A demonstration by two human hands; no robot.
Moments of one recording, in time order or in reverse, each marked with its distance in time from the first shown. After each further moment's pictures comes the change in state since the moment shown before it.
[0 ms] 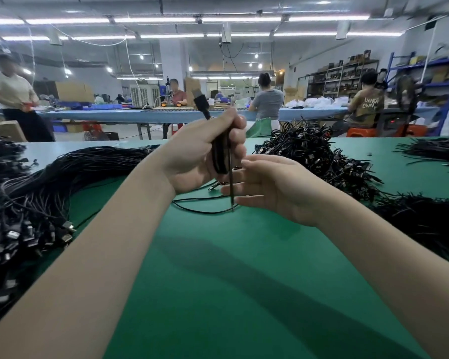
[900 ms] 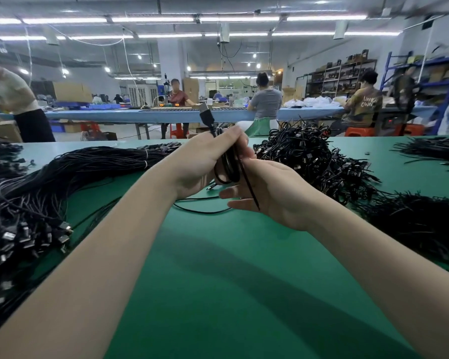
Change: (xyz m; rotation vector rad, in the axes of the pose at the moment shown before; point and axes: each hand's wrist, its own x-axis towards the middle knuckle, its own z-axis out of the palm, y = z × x) left_hand 0.010 -0.019 -0.007 0.409 0.071 0.076; right_hand 0.004 0.011 0.000 0.055 -0.046 -0.010
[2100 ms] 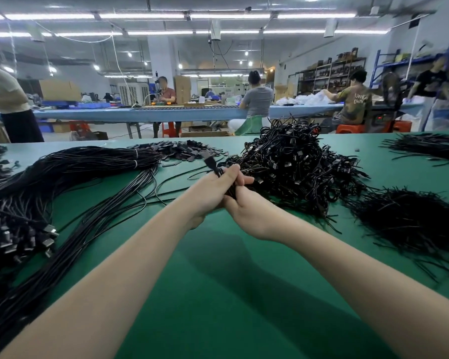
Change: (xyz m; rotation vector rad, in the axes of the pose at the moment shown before) left_hand 0.014 -0.067 0.021 0.083 0.100 -0.164; right_hand 0.008 0.039 -0.005 -1.080 0.175 -0.025
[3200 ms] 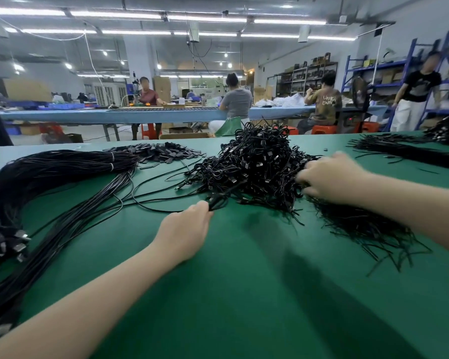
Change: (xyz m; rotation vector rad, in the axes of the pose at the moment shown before) left_hand -0.023 -0.067 0.014 1.243 0.262 0.326; right_hand -0.057 0.082 -0.151 -1.306 -0.142 0.093
